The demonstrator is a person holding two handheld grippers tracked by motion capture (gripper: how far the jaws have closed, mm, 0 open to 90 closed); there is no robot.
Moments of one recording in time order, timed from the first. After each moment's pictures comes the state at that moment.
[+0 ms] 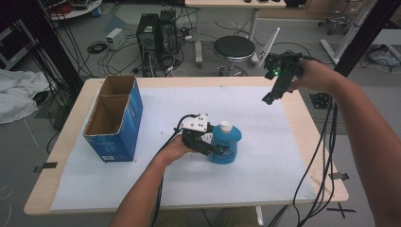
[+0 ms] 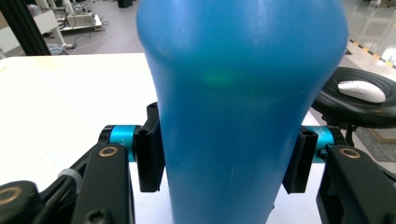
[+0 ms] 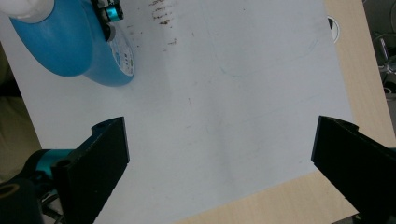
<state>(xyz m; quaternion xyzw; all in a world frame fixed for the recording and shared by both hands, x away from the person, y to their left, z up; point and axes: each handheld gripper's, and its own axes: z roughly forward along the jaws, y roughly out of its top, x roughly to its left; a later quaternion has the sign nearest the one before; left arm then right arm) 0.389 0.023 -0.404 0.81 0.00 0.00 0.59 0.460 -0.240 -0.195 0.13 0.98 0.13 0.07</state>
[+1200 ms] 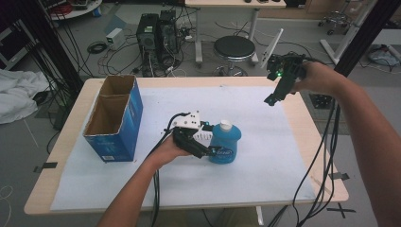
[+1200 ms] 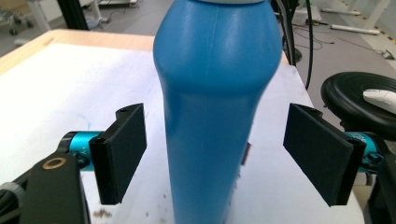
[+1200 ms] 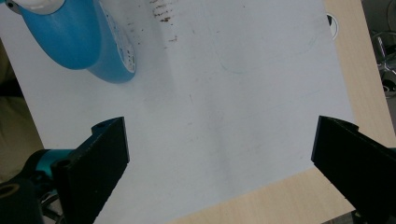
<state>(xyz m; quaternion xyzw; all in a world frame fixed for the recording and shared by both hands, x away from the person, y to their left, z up) 0.367 0.048 -0.375 0.83 0.09 0.03 0.56 0.454 -0.245 -0.194 0.13 0.98 0.13 0.07</state>
